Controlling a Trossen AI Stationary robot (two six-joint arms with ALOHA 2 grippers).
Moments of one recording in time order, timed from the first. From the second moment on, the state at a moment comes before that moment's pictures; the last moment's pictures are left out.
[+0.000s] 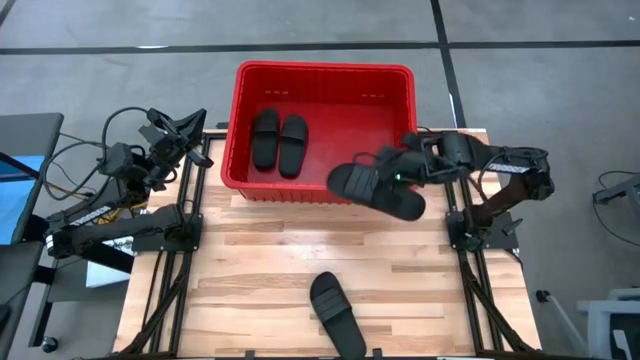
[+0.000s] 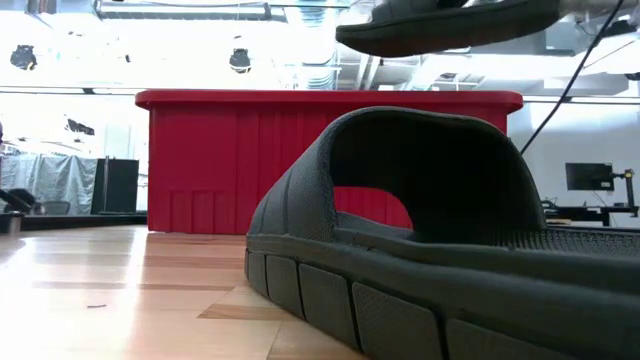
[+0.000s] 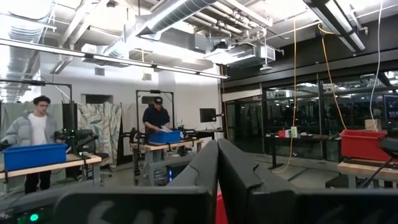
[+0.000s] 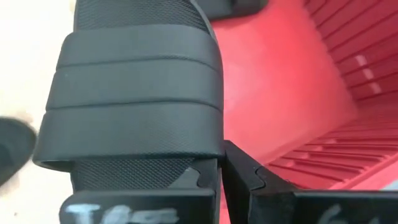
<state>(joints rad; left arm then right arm) 0.43 0.47 0.69 0.23 -0.33 0.18 0.05 1.48 1.77 -1.43 0.40 0.33</state>
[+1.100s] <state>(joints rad) 0.43 0.47 0.69 0.23 -0.33 0.17 -0.46 1.49 1.83 -1.16 0.39 0.32</state>
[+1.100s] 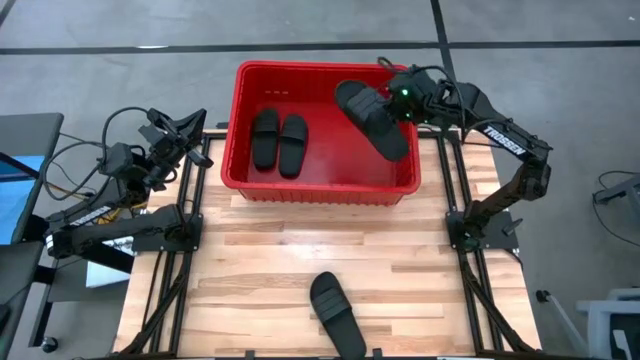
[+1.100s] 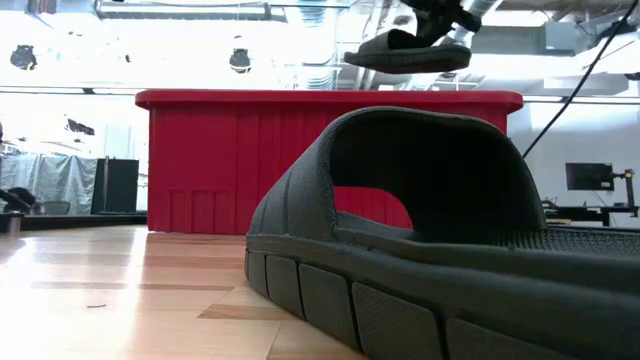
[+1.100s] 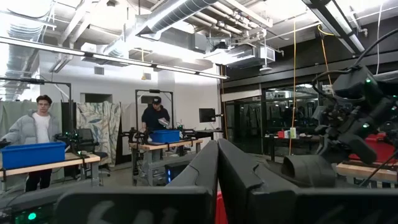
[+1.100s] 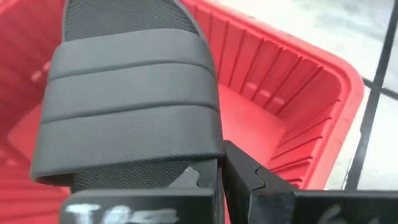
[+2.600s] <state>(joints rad) 0.43 0.48 0.69 0.16 -0.23 0.13 -0.53 1.87 1.82 -1.31 0.51 0.68</state>
